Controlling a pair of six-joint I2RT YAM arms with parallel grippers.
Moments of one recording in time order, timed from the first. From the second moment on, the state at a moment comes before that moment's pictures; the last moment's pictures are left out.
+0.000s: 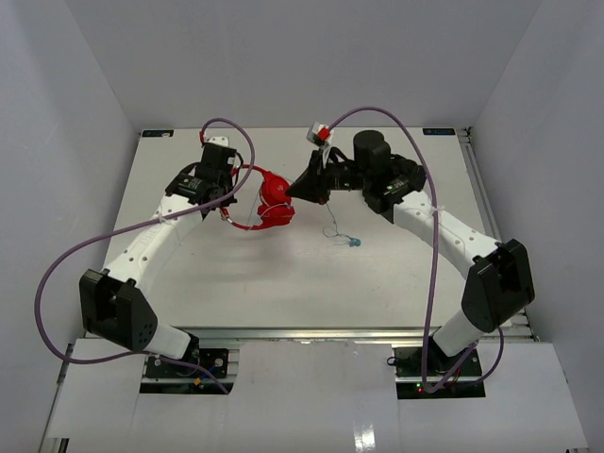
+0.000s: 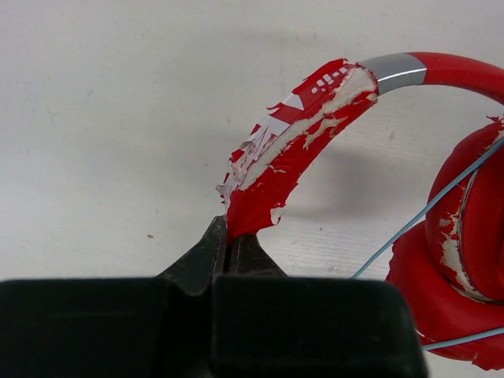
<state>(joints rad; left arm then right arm) -0.37 1.44 1.32 -0.71 -0.41 -0.30 0.61 1.57 1.32 0.06 -0.84 0.09</state>
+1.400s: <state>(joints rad) -0.32 1.16 1.38 -0.68 -0.31 -0.78 0.83 1.61 0.93 0.52 -0.73 0.20</state>
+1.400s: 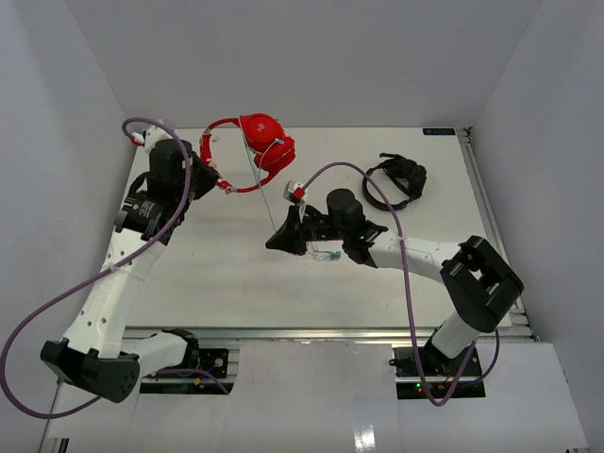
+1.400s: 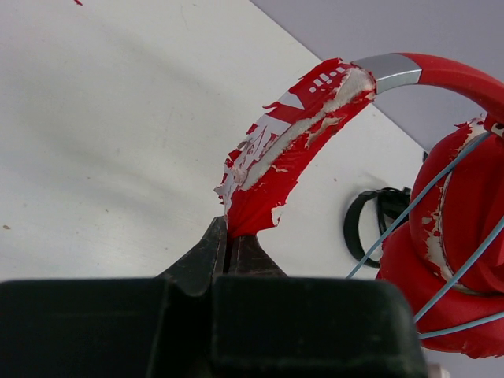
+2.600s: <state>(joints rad) -0.30 0.91 1.07 -0.59 0.36 -0.46 0.76 1.66 0.95 0.73 -0.34 0.28</state>
